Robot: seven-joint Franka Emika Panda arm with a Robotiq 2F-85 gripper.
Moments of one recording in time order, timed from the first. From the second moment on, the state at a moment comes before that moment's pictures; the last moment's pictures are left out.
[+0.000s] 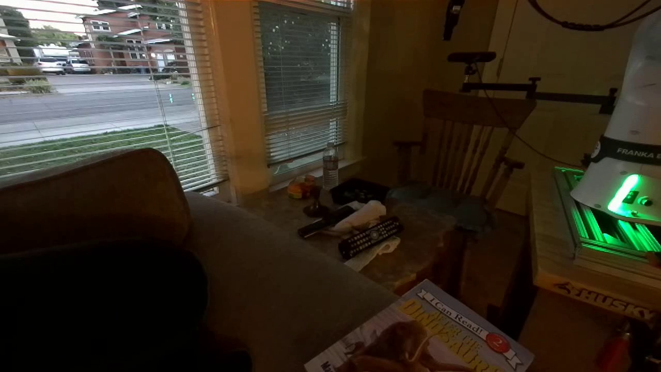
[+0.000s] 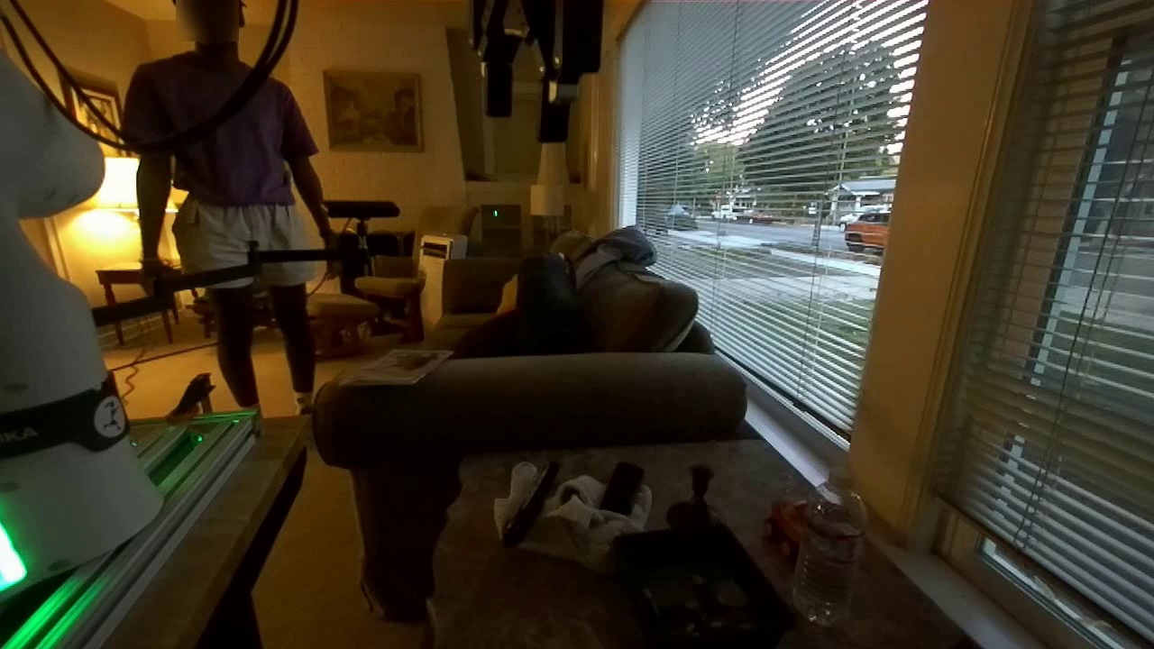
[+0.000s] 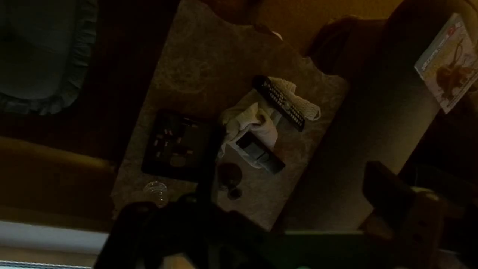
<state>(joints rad) 0.04 -0.37 -0.37 -2.20 0.14 1.78 -0.62</state>
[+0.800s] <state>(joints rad) -0.03 -0.13 -0.27 -2.26 0.17 2.20 -0.40</state>
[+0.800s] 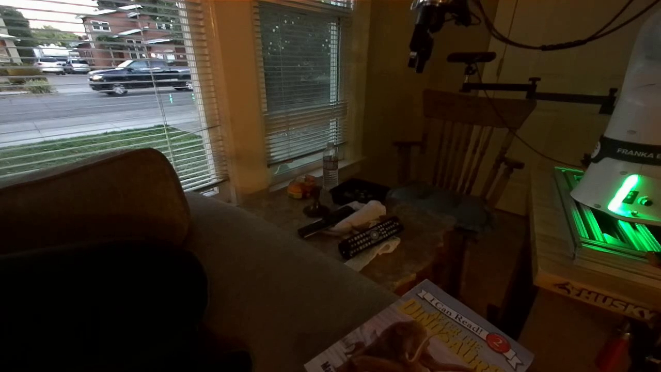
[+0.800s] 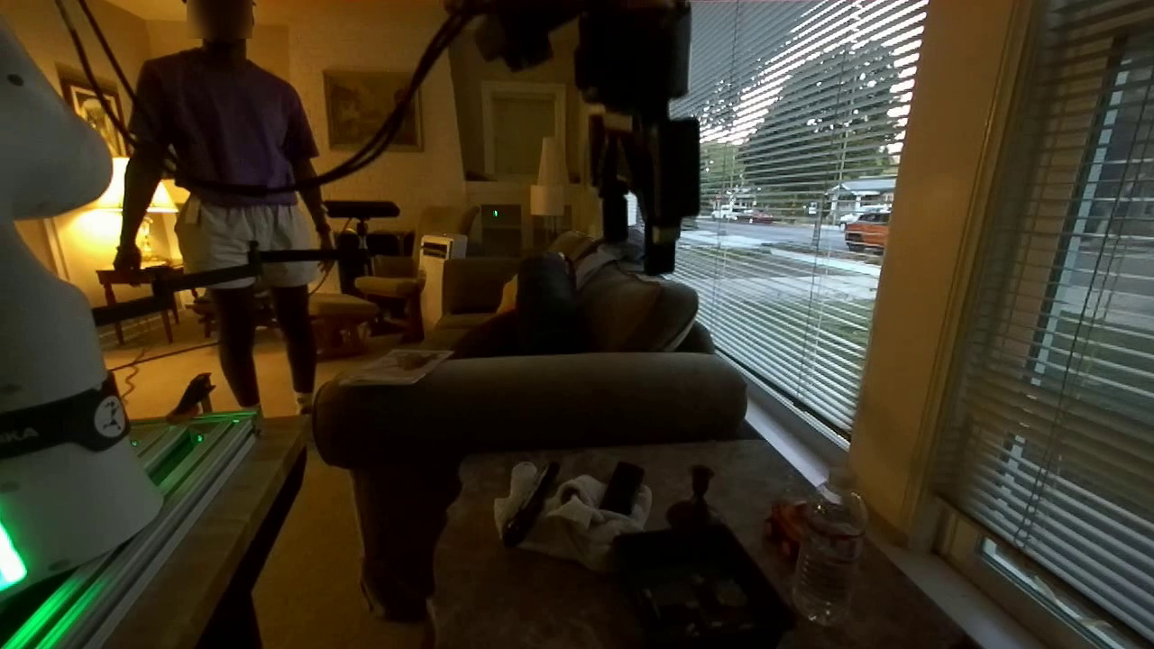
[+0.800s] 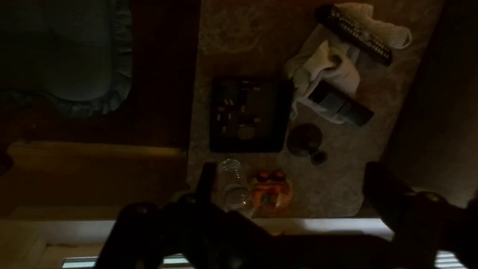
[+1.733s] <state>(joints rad) -0.11 0.30 -0.05 -2.28 0.17 2.72 -0.51</state>
